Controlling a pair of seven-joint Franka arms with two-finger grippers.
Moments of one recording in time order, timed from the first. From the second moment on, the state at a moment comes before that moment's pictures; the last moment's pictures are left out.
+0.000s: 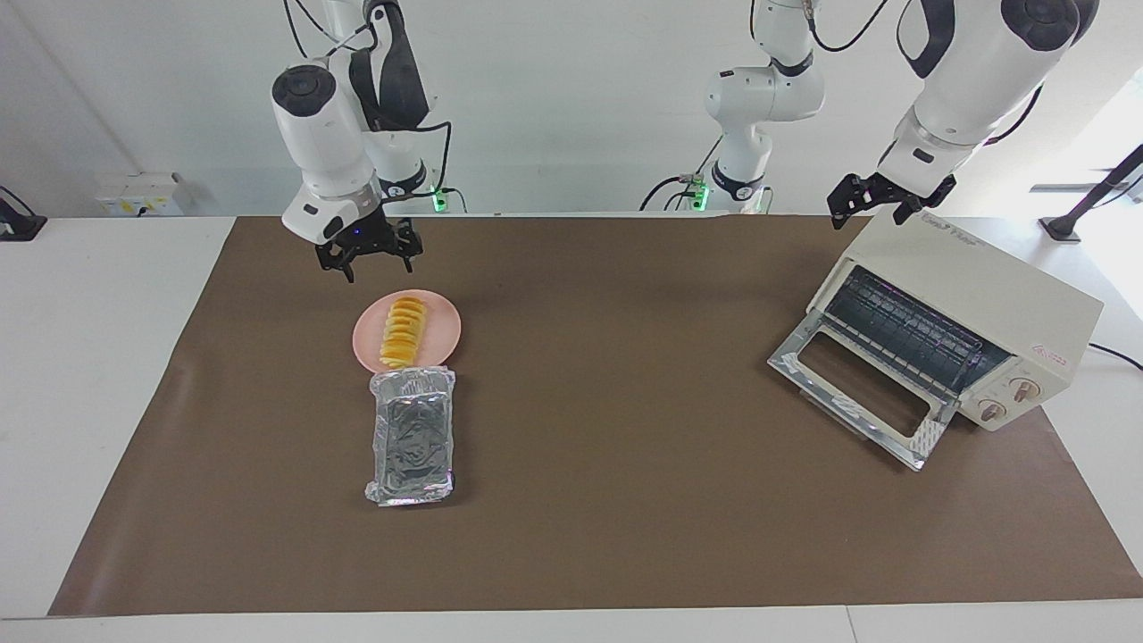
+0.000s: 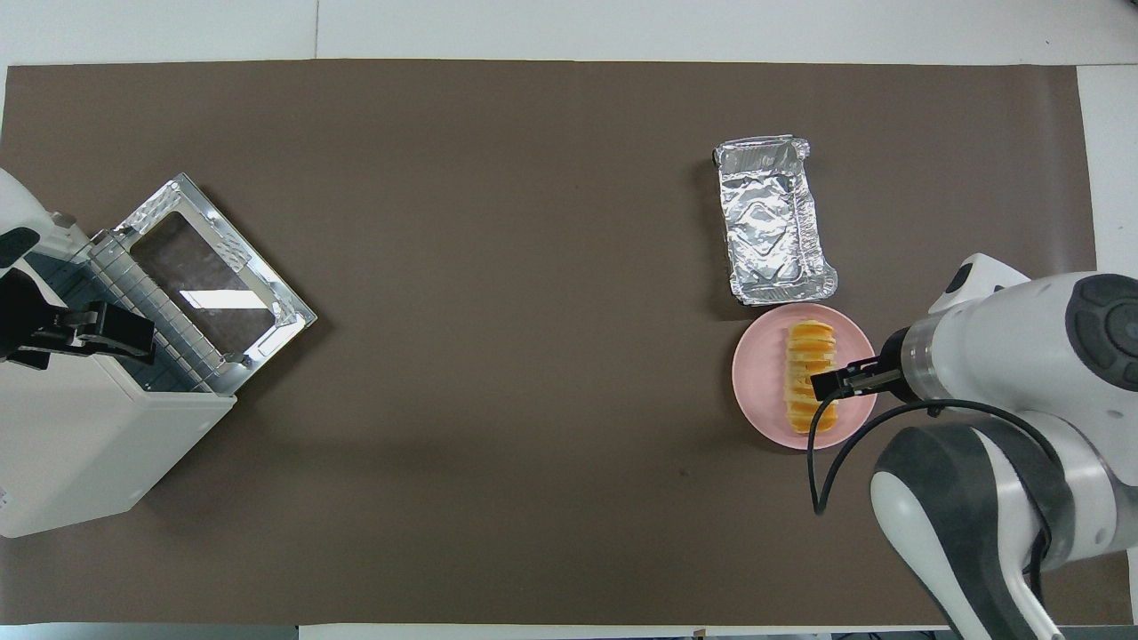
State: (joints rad) left arm -0.06 -0.09 -0.03 -1.72 0.04 1.44 -0.05; right arm 0.12 -0.21 0.05 -2.29 0.00 2.04 -0.05
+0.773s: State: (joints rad) left arm -0.06 -0.09 -0.03 -1.72 0.04 1.44 -0.05; right arm 0.09 -0.11 0.04 -2.57 0.00 2.49 -0.18
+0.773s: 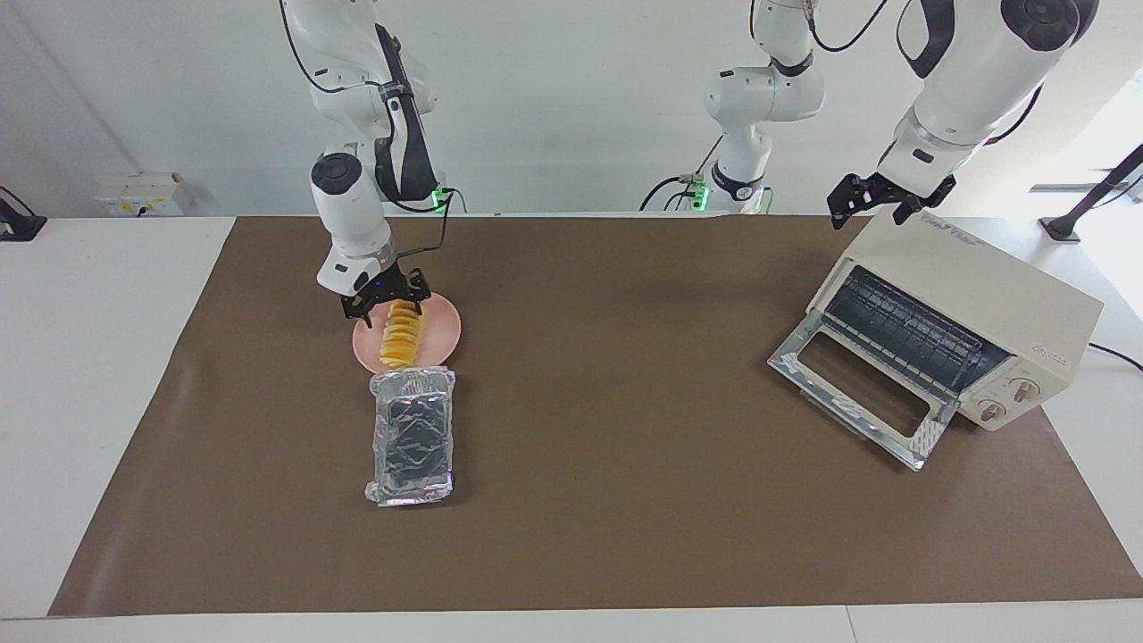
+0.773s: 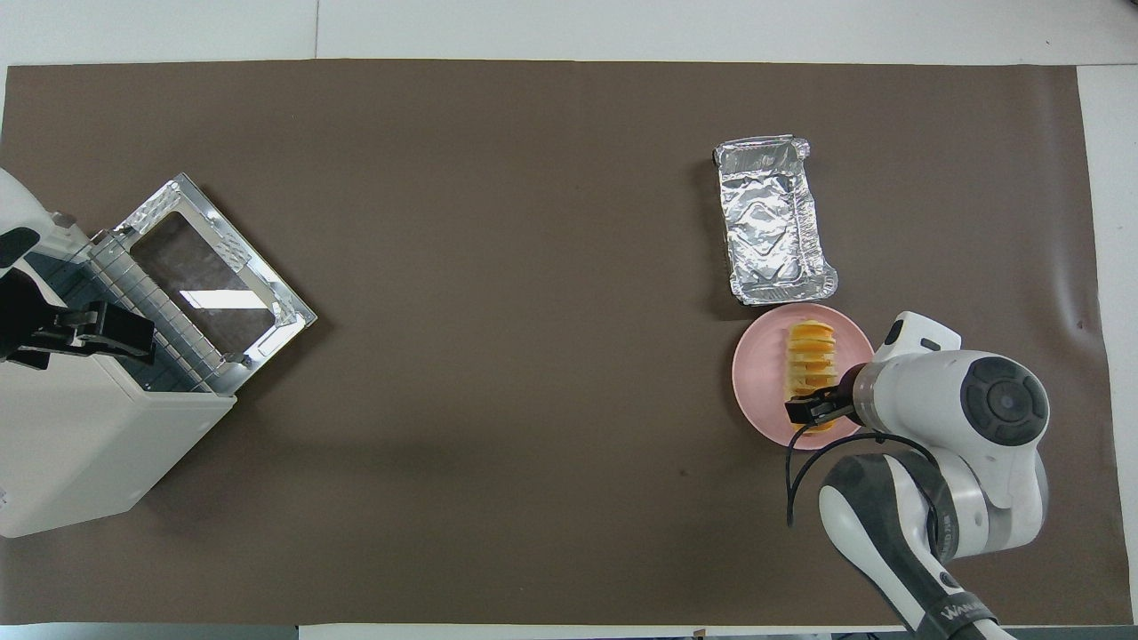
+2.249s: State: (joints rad) left arm -0.06 -0.09 -0.03 -1.72 0.04 1.44 -0.05; right arm 0.10 -0.06 0.04 -2.00 0.00 1.96 -0.10
